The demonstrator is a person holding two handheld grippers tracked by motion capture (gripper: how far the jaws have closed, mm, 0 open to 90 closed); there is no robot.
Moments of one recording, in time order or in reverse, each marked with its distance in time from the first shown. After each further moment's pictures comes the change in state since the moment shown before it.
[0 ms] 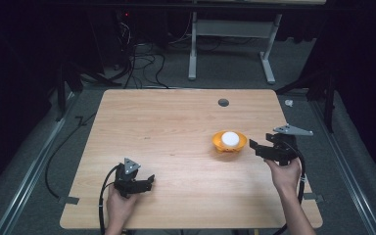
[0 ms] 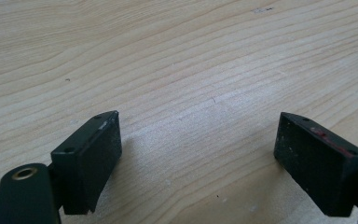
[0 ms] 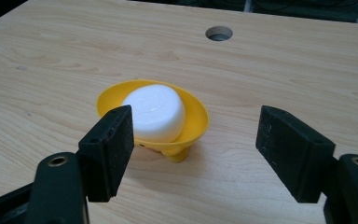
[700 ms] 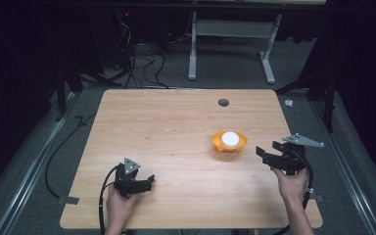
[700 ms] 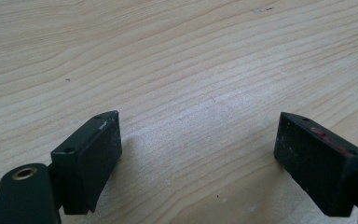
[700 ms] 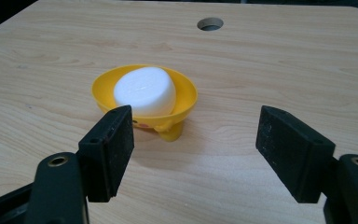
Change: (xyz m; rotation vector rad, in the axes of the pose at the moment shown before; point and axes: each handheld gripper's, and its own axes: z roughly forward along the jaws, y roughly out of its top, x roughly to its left) left arm 0.000 0.000 0.000 0.000 0.000 0.001; right arm -0.011 -0.027 -0.016 -0.020 0.002 0.049
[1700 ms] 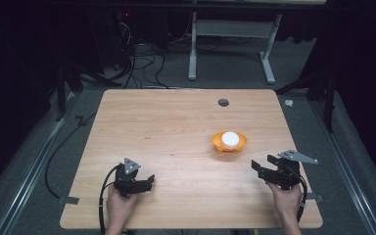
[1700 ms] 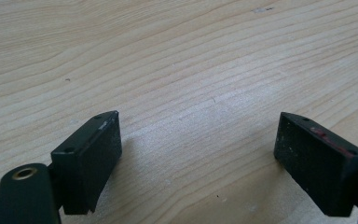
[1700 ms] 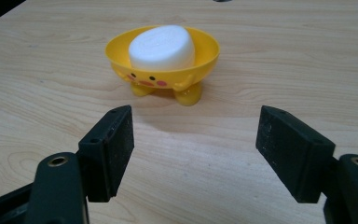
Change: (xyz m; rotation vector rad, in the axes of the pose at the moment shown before) left arm 0.000 0.000 0.000 -0.001 0.000 -0.001; right arm 0.013 -0.042 0.004 0.009 0.034 0.021
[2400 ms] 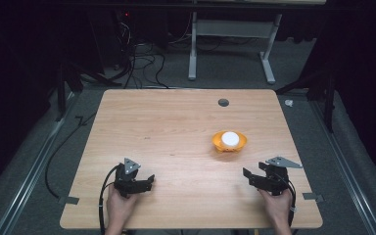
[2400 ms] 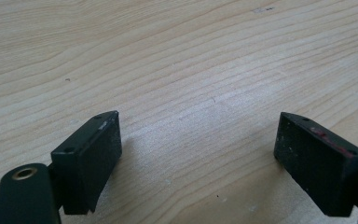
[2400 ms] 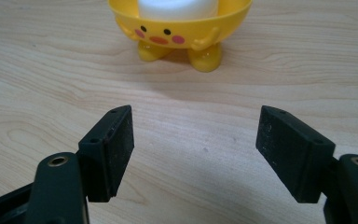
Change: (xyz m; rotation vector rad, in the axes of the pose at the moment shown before) left arm 0.000 0.000 0.000 0.000 0.000 0.000; right arm 0.013 -0.023 0.023 0.068 0.001 -0.038
